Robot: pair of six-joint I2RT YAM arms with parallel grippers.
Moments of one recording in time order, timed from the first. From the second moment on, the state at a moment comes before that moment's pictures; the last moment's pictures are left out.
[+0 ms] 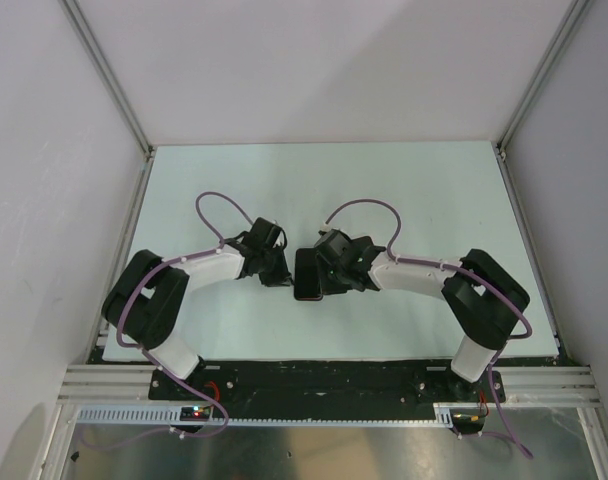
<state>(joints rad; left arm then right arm) -0.56 1.62 0.82 -0.26 0.13 -0.76 0.88 1.71 1.01 -0.28 0.03 0.70</state>
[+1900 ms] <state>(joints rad) -0.56 1.62 0.83 -0.27 0.12 -0.76 1.00 1.86 1.16 -0.43 0.28 0.65</state>
